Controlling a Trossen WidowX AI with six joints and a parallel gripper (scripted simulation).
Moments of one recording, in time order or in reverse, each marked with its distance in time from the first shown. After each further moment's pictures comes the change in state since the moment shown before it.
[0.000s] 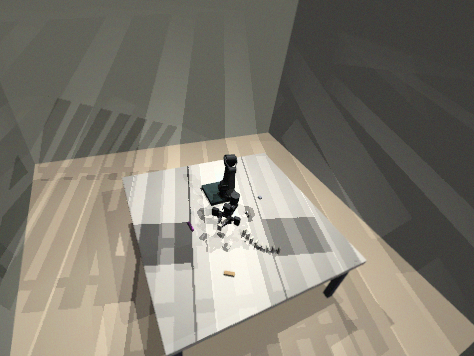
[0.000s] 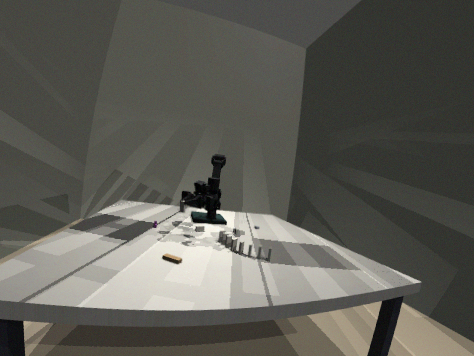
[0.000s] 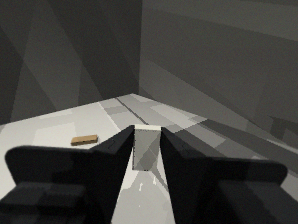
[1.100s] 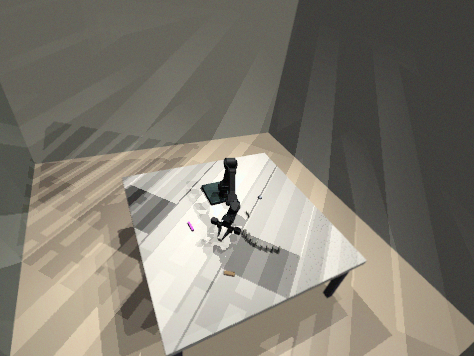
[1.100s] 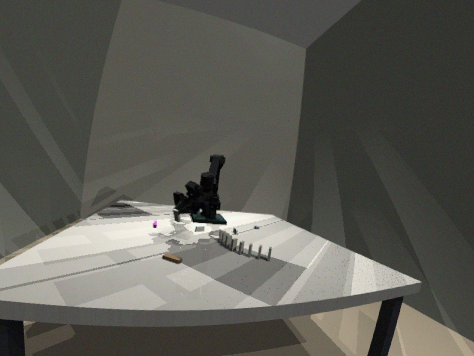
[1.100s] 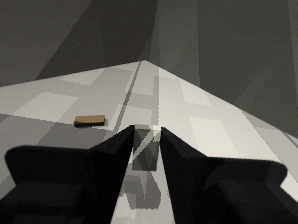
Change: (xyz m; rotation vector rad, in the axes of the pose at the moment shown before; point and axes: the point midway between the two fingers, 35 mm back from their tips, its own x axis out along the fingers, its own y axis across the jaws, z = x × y) arm 0.063 0.035 -0.012 -0.093 0.283 0.056
